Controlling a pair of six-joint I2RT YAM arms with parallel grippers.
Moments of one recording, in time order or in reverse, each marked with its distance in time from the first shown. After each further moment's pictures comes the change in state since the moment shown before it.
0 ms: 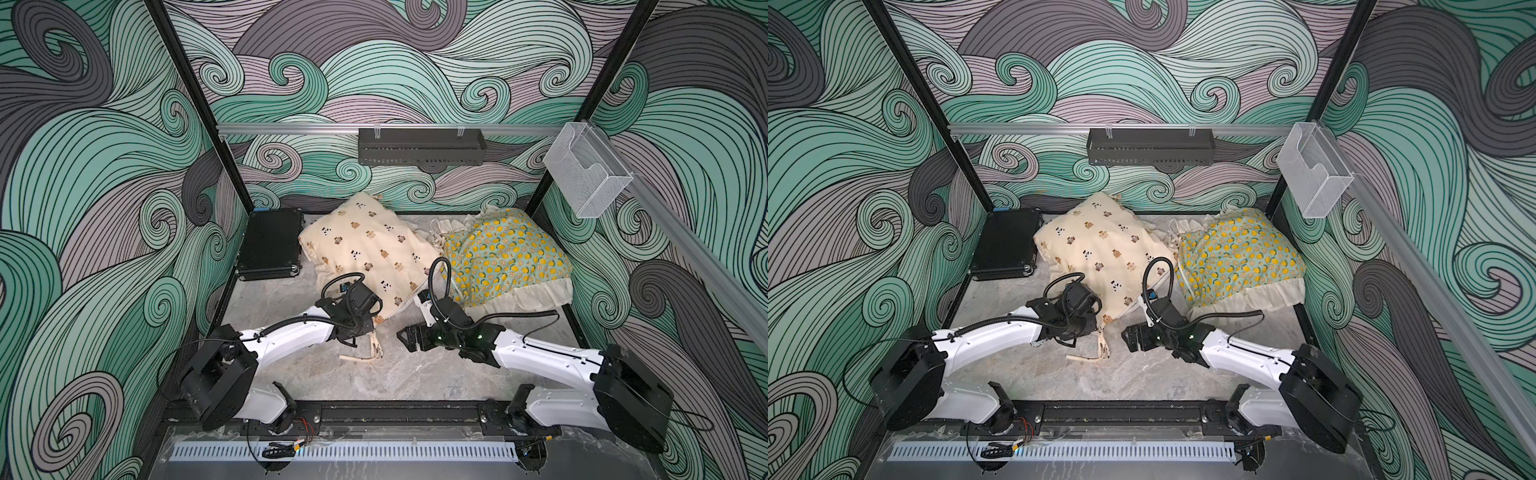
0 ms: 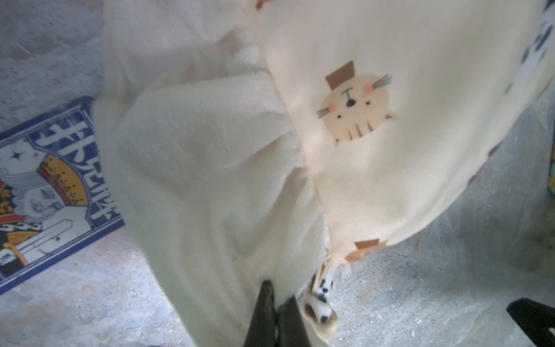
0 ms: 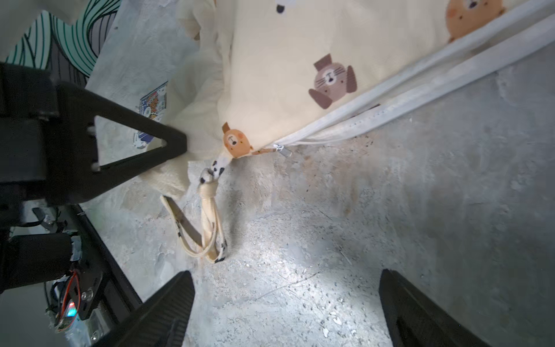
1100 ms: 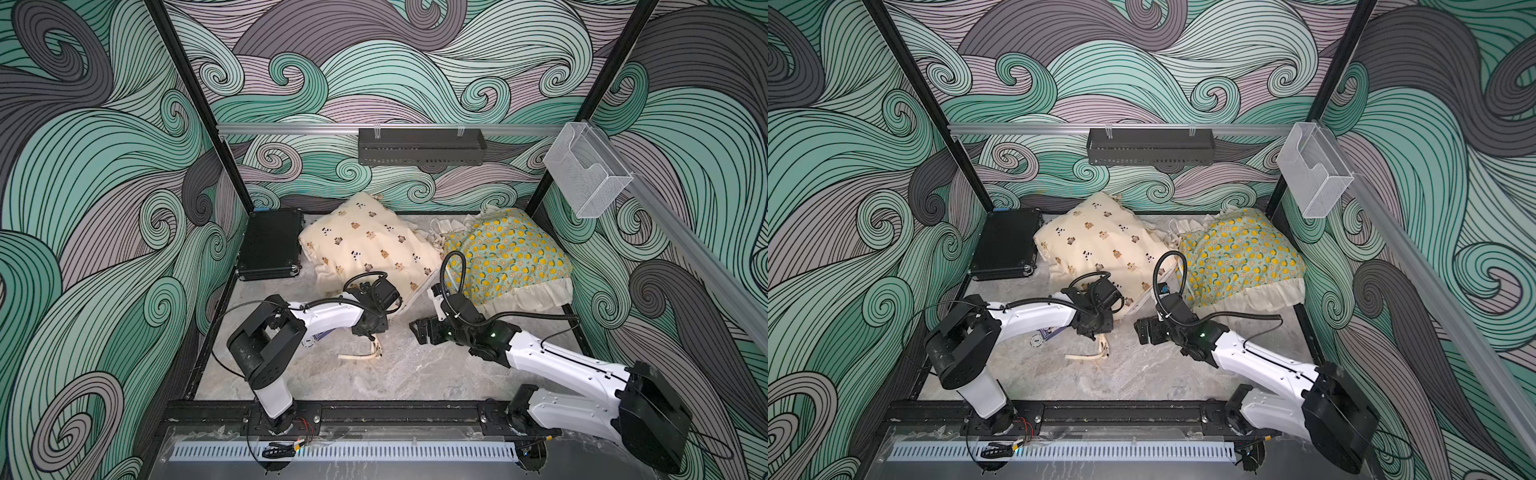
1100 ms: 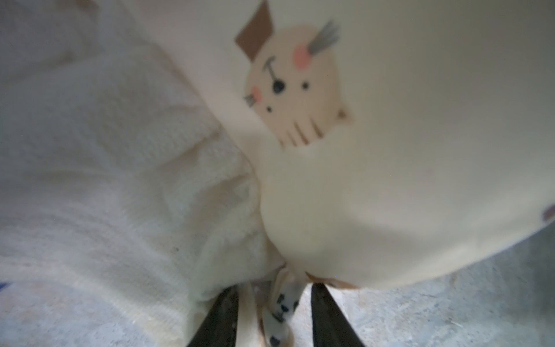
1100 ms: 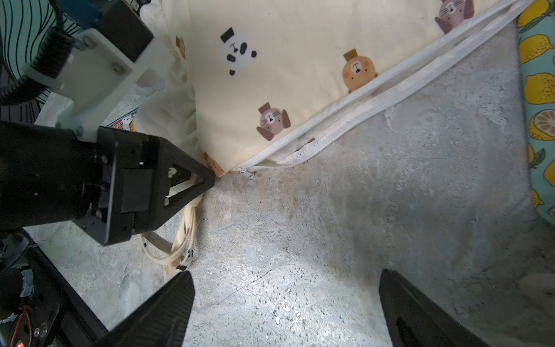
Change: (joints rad) left arm -0.056 0.299 0.193 -0.057 -0.015 0.048; right arm -0.062 -0.120 0.021 -0.127 0.103 -0.047
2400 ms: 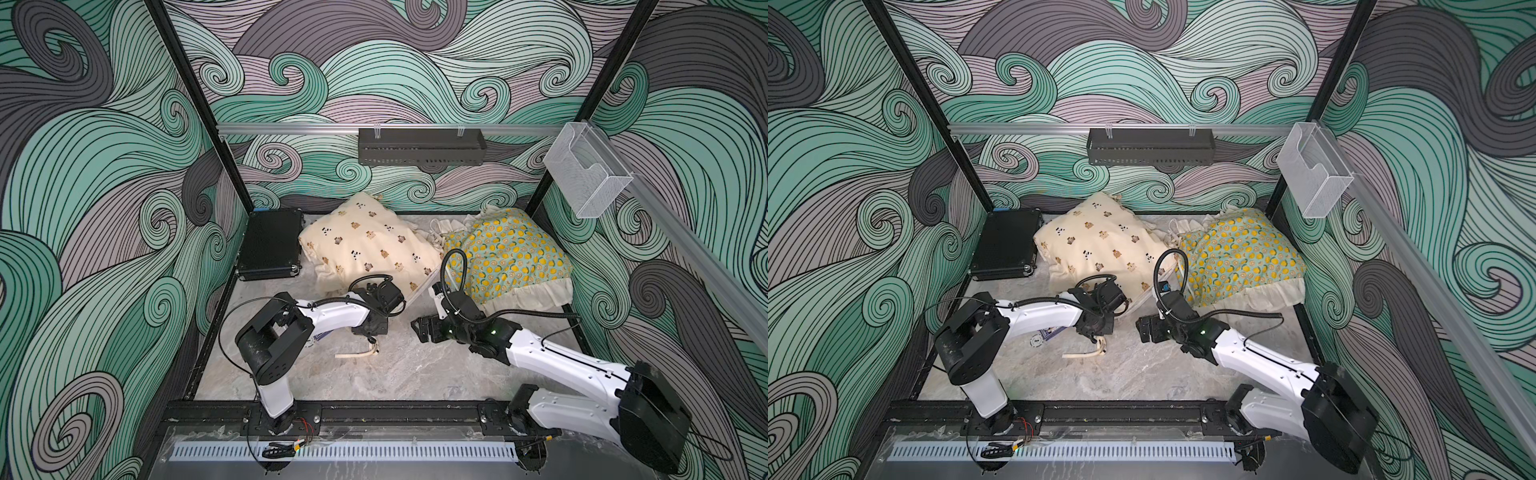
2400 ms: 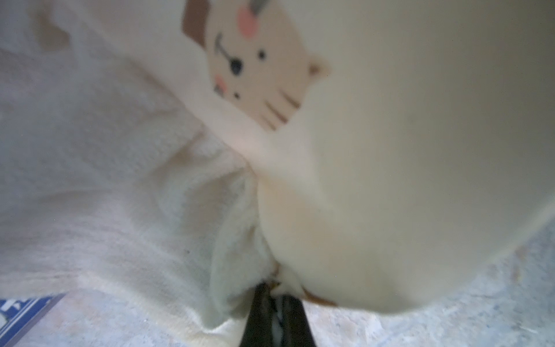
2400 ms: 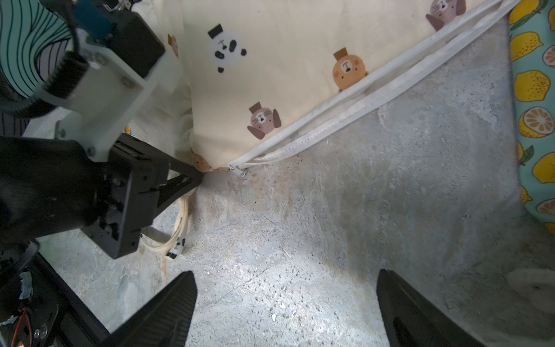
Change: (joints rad) left arm -0.014 0.023 0.021 -0.038 -0.065 0.145; right arm -0.013 0.021 0.028 -0.043 -0.013 0.001
